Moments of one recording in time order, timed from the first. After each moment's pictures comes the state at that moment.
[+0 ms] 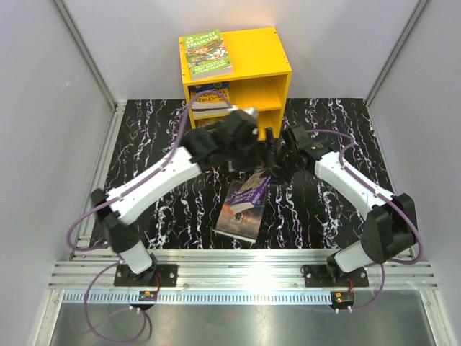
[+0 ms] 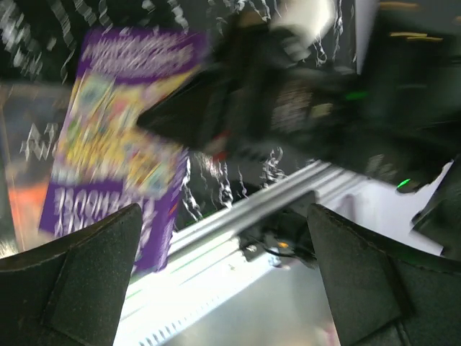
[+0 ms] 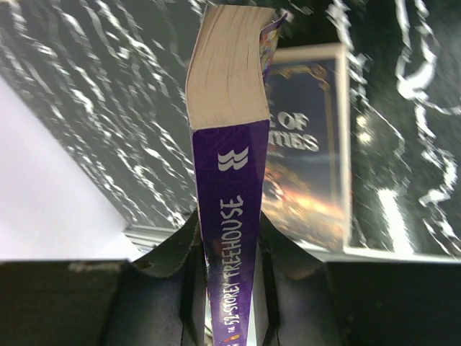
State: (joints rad) left arm -0.90 1.63 1.76 -0.88 0.02 -0.88; right arm 0.47 1.50 1.21 -0.73 -0.20 1.11
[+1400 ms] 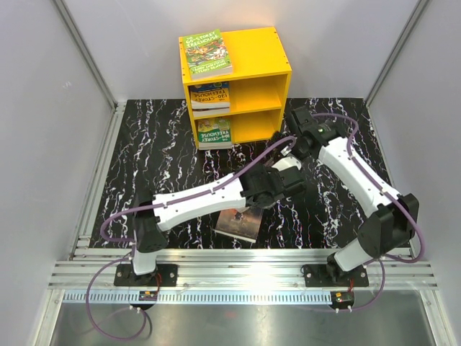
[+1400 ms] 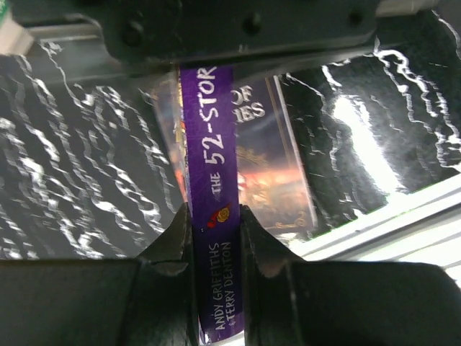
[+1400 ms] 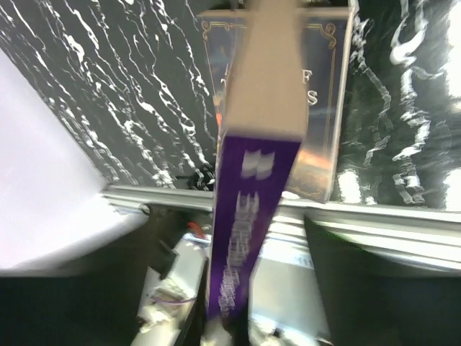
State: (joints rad) left arm -1.26 1.90 1.93 -1.21 -0.56 -0.47; right arm 0.45 1.54 1.44 -1.02 -0.27 0.98
